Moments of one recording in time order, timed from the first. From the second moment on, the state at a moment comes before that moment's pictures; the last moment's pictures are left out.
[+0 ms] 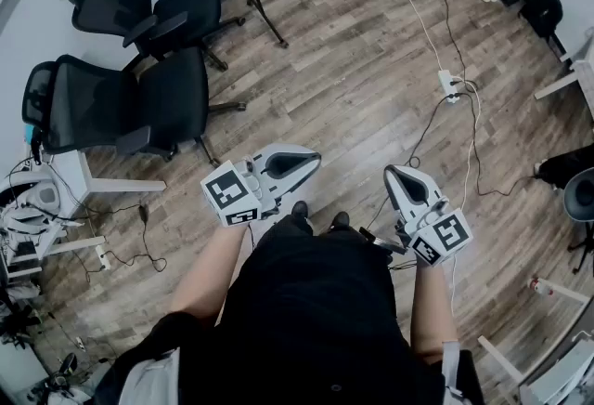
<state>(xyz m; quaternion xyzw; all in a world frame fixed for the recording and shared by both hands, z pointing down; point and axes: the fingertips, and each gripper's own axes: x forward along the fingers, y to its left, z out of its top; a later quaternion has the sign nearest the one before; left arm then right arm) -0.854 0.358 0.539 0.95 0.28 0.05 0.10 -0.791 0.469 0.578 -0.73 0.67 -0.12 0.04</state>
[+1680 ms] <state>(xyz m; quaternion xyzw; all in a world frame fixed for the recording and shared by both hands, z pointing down) -0.536 0.207 0.534 0.94 0.32 0.03 0.10 -0.495 0.297 0.530 -0.75 0.65 -0.09 0.03</state>
